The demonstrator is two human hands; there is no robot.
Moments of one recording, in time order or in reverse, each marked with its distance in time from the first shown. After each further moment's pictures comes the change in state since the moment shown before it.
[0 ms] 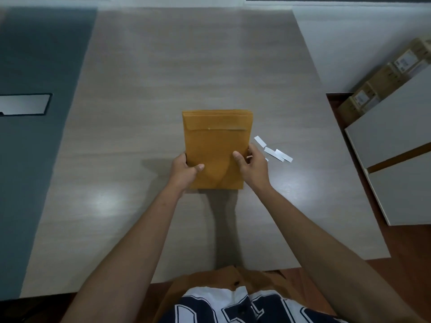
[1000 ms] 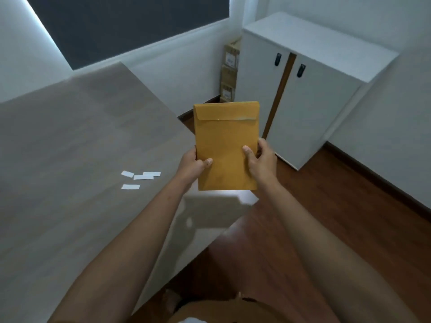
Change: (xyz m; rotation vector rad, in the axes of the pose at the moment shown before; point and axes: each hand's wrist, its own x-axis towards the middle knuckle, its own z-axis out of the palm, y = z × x) left_hand -0.168 0.116 0.346 0.291 -0.649 0.304; right_hand -0.143 0.111 -0.358 0.062 0.727 0.216
